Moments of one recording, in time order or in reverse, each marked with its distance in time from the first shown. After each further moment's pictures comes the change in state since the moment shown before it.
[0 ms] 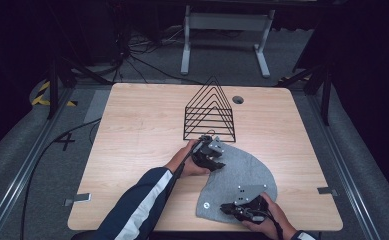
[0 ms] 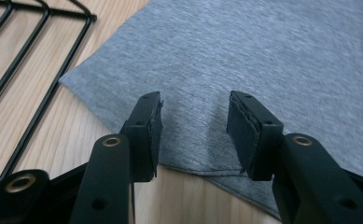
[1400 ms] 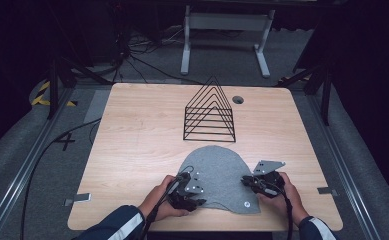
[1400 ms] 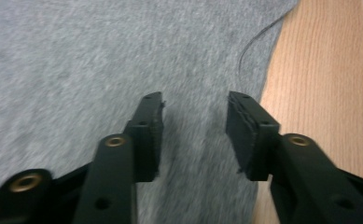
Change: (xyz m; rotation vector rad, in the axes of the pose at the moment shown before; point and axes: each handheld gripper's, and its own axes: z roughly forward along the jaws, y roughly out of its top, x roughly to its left) left arm -0.105 -0.061 -0.064 0.029 0.032 -0.066; right arm -0.073 -0.015 -0.026 0.039 -0.278 0.140
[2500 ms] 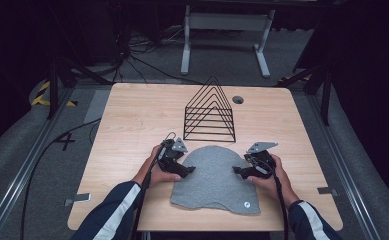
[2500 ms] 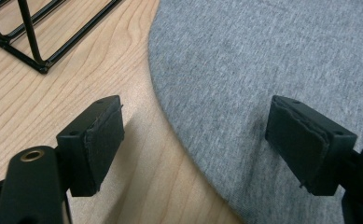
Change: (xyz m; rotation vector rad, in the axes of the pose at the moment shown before) left arm 0.104 -0.009 0.010 -0.041 0.134 -0.212; right arm -0.040 0.027 0.034 -0.006 -0.054 0.166
